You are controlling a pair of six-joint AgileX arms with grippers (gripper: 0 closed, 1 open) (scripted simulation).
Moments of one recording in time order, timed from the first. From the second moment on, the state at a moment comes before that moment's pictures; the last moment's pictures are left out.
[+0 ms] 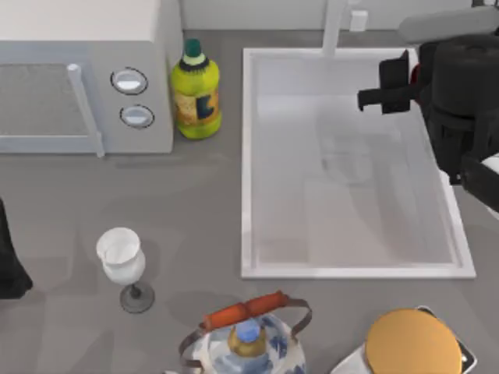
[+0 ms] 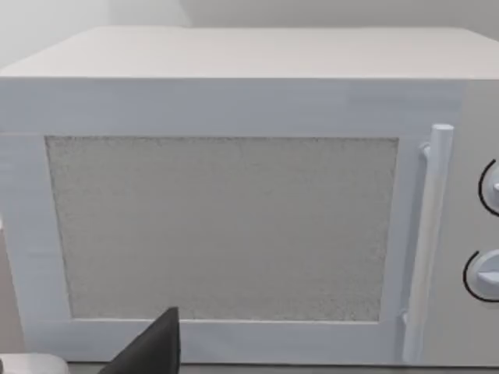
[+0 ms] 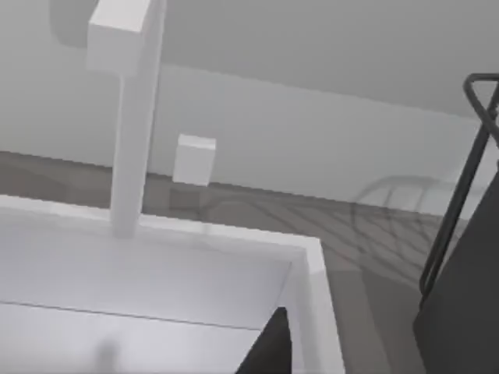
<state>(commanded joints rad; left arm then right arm) 0.00 0.00 0.00 0.00 0.00 0.00 0.46 1.67 0.86 0.53 0.55 -0.05</state>
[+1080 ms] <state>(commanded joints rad) 0.00 0.00 0.00 0.00 0.00 0.00 0.65 1.77 0.69 1.05 0.68 0.02</state>
